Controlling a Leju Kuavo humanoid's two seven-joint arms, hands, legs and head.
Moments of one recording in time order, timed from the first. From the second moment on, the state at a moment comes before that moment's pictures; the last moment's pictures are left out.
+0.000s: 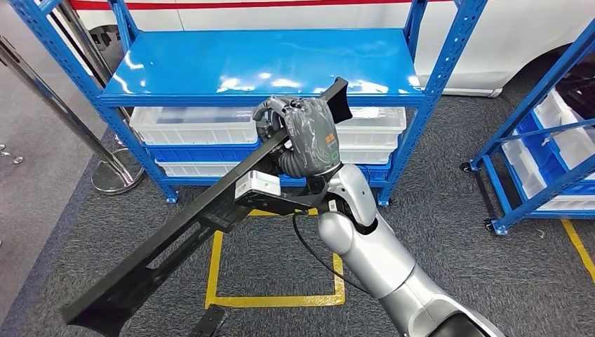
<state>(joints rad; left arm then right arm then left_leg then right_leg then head) -0.19 -0.19 0.39 -0.23 -0.80 -0.03 -0.32 -0.68 0.16 0.61 -1.42 0.76 -0.48 -0.12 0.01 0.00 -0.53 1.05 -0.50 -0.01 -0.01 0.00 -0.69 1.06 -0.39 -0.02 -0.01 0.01</state>
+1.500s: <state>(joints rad) -0.21 -0.19 0.38 -0.23 -0.79 -0.04 -0.31 -0.69 0.16 0.61 -1.39 0.79 -0.50 -0.13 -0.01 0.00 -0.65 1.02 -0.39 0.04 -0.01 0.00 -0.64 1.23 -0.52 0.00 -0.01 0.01</state>
